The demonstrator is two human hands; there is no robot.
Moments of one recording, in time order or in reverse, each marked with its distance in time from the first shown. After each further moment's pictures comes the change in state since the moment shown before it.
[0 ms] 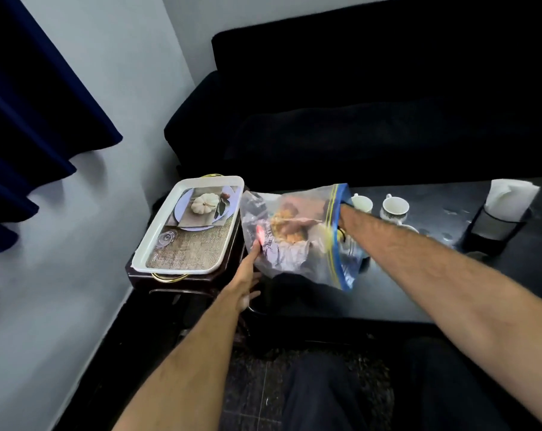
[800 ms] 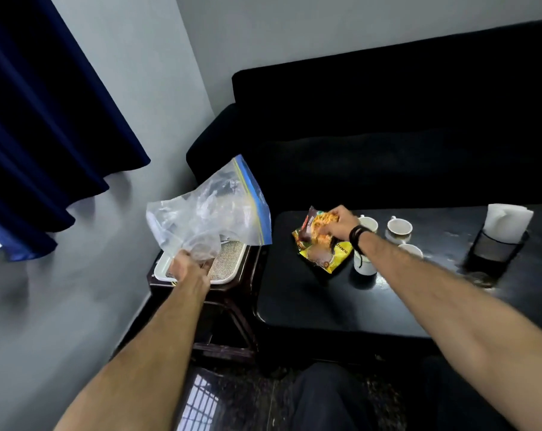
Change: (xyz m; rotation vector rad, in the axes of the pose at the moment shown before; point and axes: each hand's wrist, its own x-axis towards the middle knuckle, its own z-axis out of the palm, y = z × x) left_hand -0.046 0.072 -0.095 -0.833 0.556 0.305; right_hand -0.026 0.024 -0.009 0.139 0.572 0.310
